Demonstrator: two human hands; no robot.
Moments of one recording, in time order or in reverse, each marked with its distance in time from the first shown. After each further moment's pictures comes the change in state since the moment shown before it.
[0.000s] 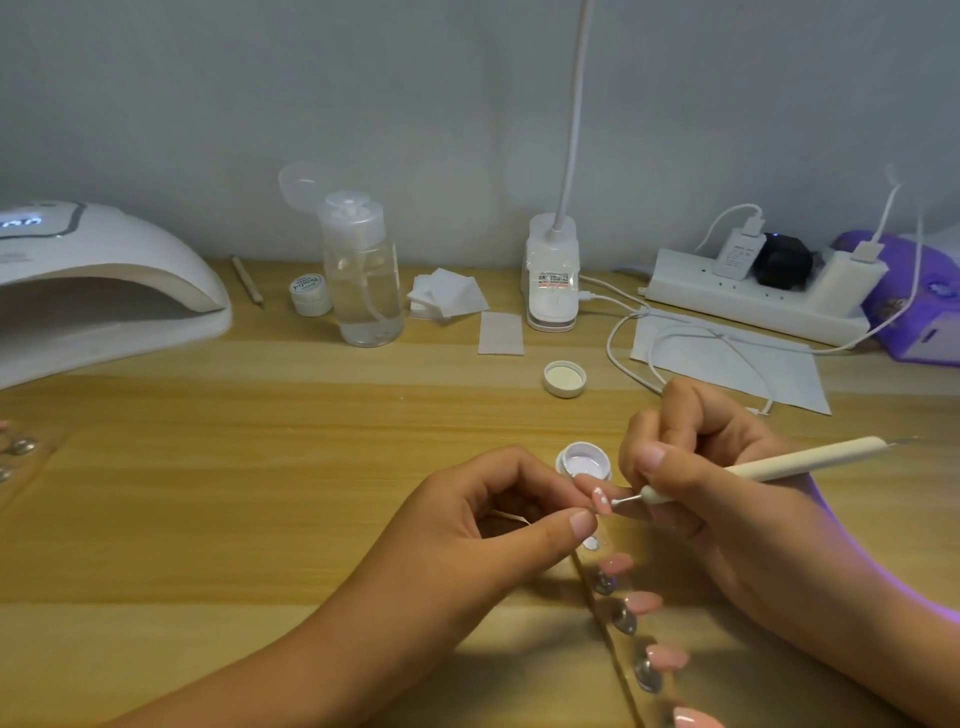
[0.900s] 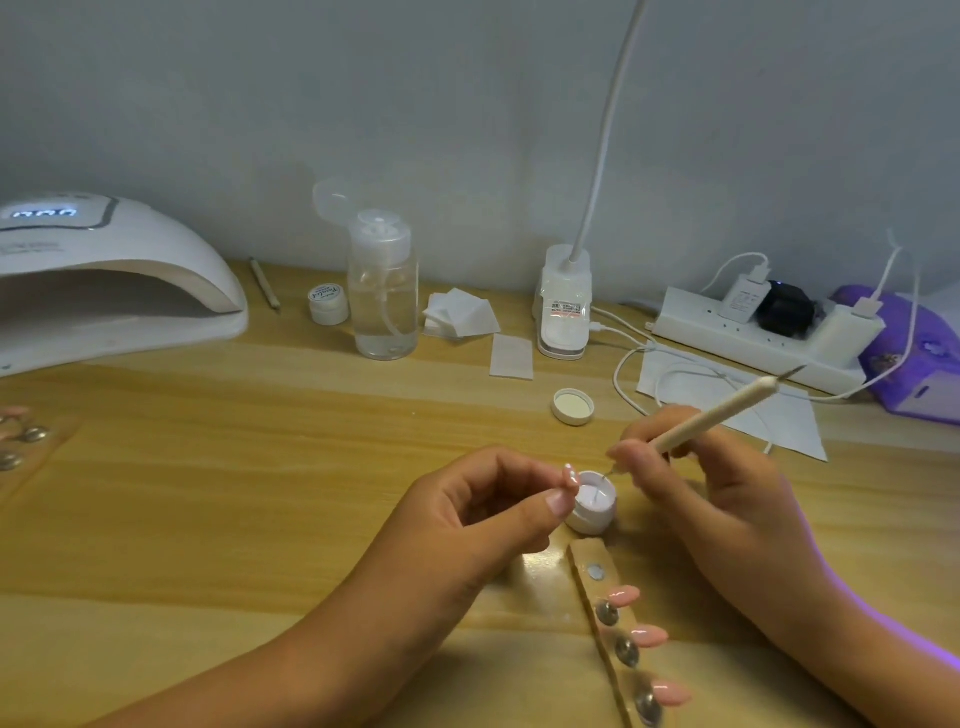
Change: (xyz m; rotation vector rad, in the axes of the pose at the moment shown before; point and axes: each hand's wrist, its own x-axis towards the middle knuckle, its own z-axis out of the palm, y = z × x) left_hand 0.003 -0.004 -0.008 -0.217 0.102 0.006; right_hand 0.016 0.008 -0.014 -0.759 0.078 -0.289
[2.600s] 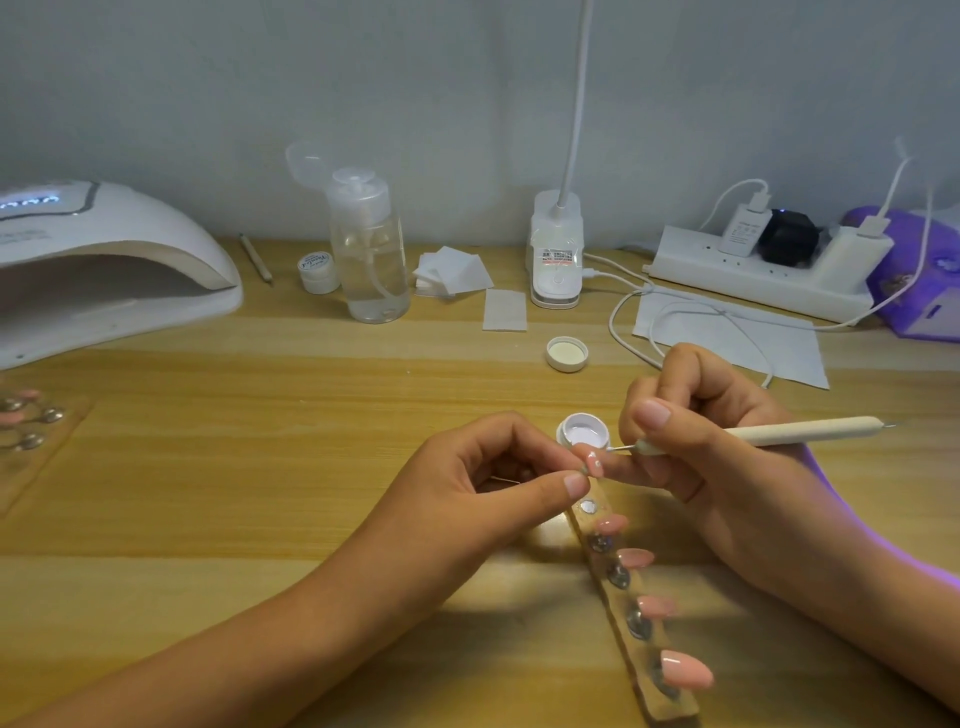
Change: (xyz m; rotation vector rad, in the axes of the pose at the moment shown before) left_hand -0.007 0.006 0.008 0.194 -0.079 -0.013; right_hand -0.012 -0.019 0.001 0.846 -0.114 0.269
